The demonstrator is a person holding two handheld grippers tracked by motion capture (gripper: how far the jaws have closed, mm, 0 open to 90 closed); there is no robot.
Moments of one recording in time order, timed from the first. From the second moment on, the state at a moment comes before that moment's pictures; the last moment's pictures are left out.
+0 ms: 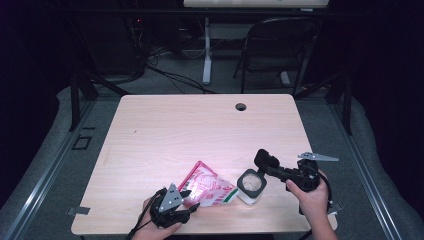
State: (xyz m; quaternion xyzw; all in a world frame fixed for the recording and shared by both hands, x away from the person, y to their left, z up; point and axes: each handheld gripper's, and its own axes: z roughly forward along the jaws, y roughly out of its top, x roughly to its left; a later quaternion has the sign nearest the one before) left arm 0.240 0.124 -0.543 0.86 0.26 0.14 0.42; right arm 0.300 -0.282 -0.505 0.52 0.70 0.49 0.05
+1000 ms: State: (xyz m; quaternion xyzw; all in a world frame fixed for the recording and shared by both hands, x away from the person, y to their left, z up) left arm 0.242 0.088 -0.567 0.88 0.22 0.20 0.38; right arm 0.293 -0.282 -0.507 0.51 0.70 0.49 0.05
